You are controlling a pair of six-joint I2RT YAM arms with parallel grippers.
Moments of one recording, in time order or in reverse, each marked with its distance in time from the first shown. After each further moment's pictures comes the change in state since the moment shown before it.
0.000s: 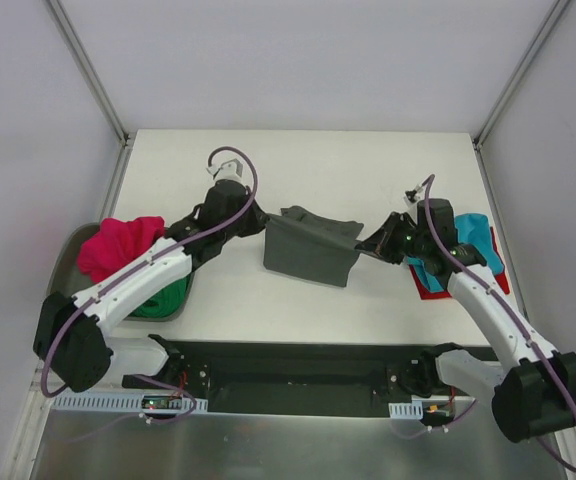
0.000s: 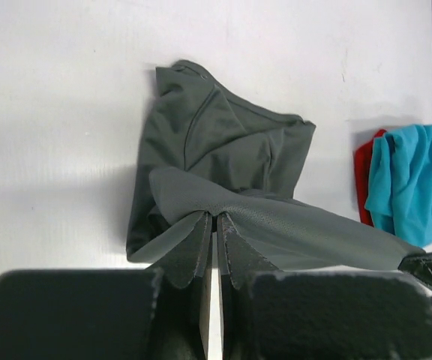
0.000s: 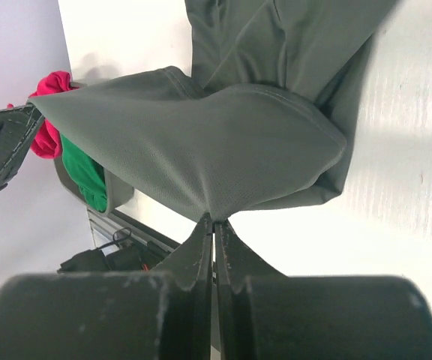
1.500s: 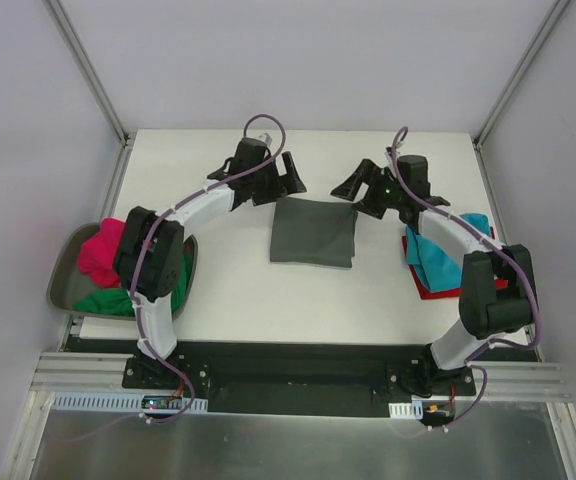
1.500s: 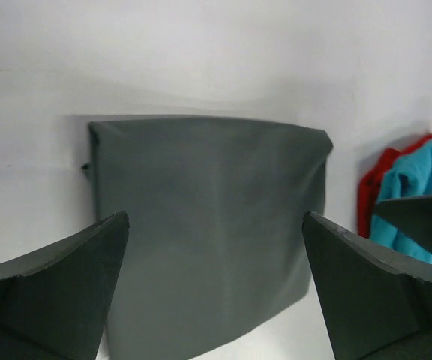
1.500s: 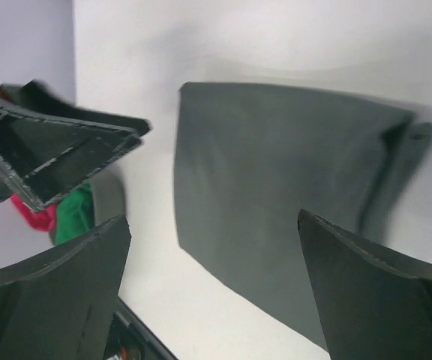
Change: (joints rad) left arm 0.188 0.679 0.470 0.068 0.337 0.066; right arm -0.080 0.589 0.307 0.363 -0.030 -0.091
